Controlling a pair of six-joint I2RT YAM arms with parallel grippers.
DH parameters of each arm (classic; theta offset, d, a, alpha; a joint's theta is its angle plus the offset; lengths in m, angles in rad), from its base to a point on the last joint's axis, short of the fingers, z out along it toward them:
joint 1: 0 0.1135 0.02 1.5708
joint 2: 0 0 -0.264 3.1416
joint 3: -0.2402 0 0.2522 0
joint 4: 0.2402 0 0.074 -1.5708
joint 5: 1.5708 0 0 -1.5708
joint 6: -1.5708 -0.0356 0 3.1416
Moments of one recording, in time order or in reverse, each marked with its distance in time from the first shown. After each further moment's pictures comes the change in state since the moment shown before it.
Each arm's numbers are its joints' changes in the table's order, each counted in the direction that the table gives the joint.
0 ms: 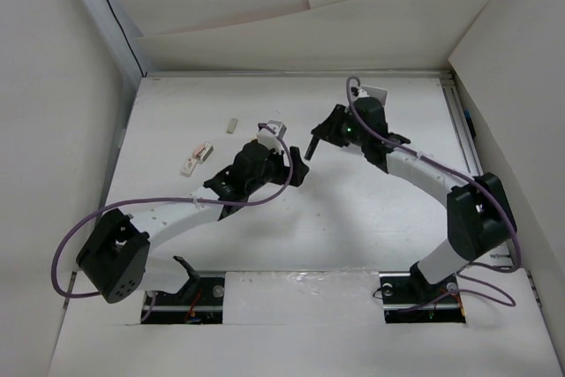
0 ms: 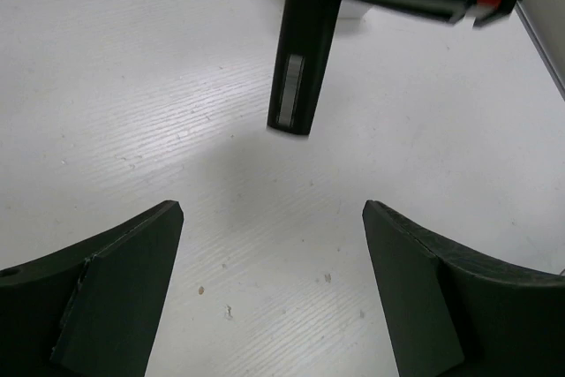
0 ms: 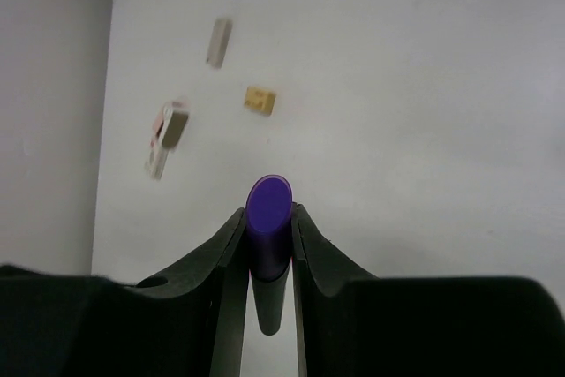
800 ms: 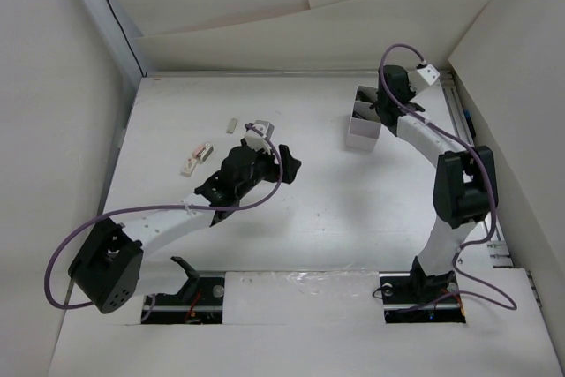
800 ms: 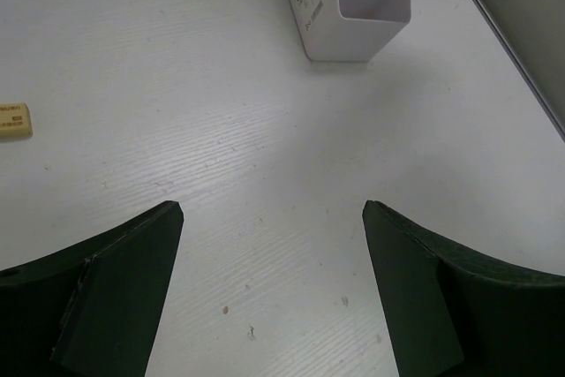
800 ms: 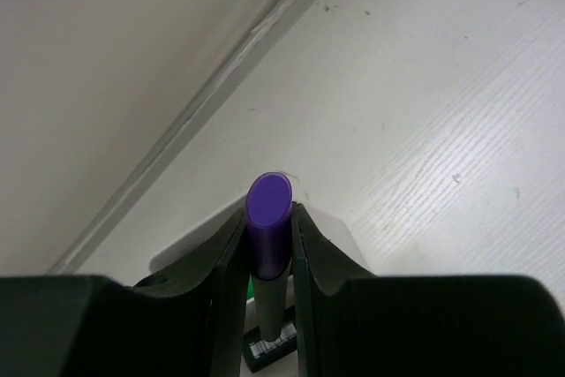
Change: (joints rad) left arm 0.046 0.071 0.091 -0.134 -0.016 -0.030; right arm -0.282 -0.237 -0.327 0.061 0.870 -0.060
